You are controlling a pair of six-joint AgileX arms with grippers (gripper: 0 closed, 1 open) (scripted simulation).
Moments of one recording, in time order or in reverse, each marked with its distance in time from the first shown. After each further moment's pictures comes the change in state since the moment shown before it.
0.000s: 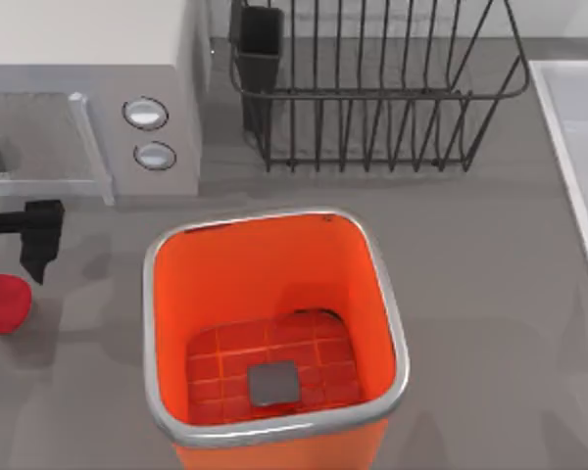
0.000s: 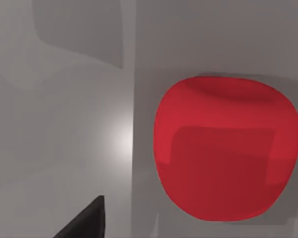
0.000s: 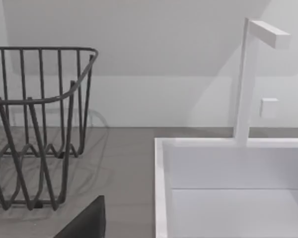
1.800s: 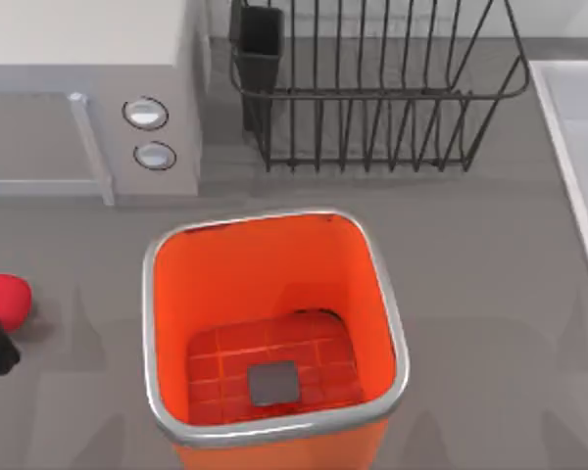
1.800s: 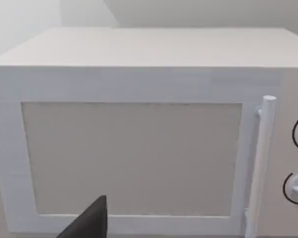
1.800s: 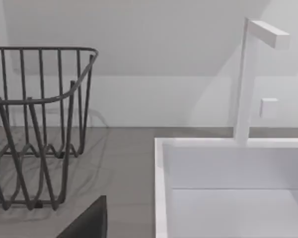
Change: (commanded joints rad) left arm -0.025 -1.797 -1.226 1.001 -0.010 0.034; right arm 0.000 0.000 0.000 0.000 0.000 0.000
